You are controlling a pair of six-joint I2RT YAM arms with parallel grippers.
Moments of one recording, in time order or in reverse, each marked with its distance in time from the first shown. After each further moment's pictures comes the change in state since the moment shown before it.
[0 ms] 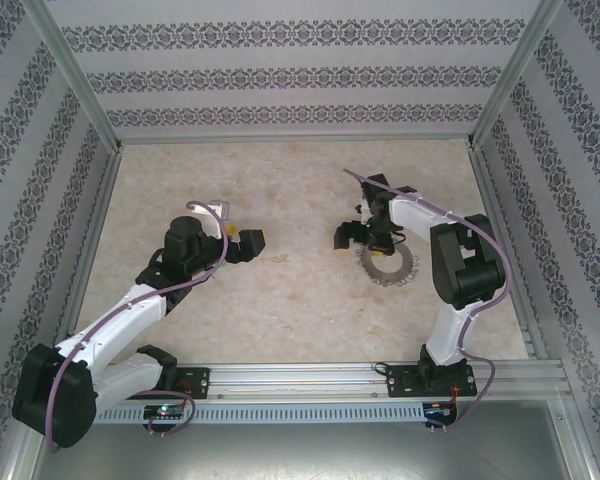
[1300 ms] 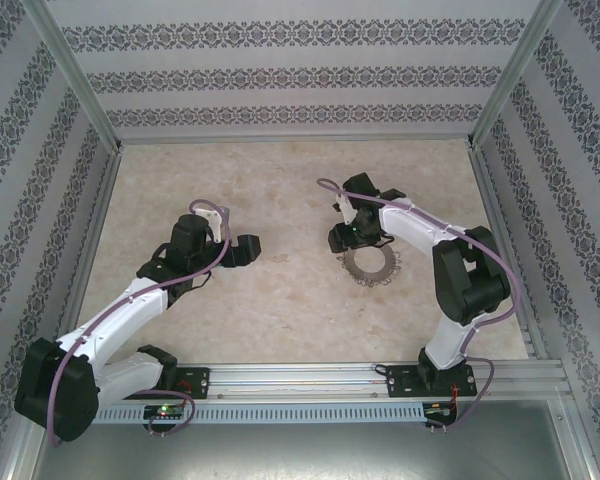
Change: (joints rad) left arm 0.000 0.036 0.061 -0.250 -0.081 -0.005; right arm 0.113 -0.092 -0.005 0.037 0.108 -0.222
